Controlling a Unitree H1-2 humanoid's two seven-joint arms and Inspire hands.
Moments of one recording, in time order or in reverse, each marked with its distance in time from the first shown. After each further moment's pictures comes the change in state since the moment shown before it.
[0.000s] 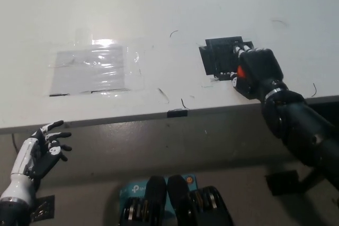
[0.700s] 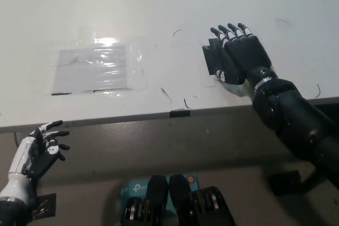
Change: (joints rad) left_arm 0.001 0.010 0.000 -0.016 0.012 0.004 0.000; right_arm 0.036 -0.018 -0.169 -0.273 -0.131 0.037 0.155
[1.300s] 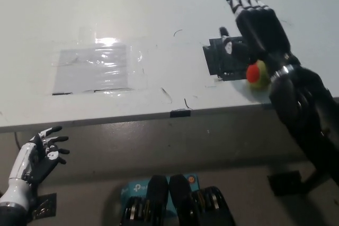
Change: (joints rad) left_arm 0.020 -0.003 0.001 0.011 0.005 0.001 0.000; right_arm 0.188 -0.065 -0.293 -0.658 0.011 0.101 0.185
